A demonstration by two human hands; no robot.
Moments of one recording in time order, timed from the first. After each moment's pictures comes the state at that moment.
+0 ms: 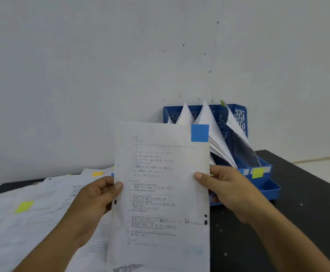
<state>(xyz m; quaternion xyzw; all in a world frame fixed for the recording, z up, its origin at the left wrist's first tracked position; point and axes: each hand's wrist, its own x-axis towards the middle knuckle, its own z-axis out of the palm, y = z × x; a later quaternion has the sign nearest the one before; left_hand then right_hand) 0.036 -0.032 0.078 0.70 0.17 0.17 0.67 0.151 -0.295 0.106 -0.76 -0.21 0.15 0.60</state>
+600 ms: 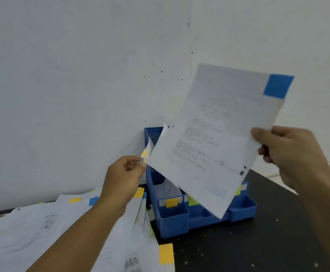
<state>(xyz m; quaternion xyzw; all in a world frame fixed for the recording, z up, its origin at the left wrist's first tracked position) 0.127 -0.102 0.144 0.72 0.12 0.29 0.61 0.185 -0.396 0.211 -0.71 -0.06 -0.23 0.66</state>
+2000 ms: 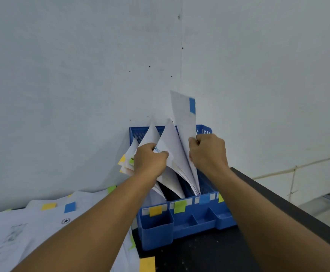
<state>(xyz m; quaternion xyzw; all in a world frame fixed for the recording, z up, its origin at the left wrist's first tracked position) 0.250 -0.157 0.155 0.77 0.11 0.29 0.56 0.284 -0.304 0.177 -0.85 -0.14 -0.29 0.41</state>
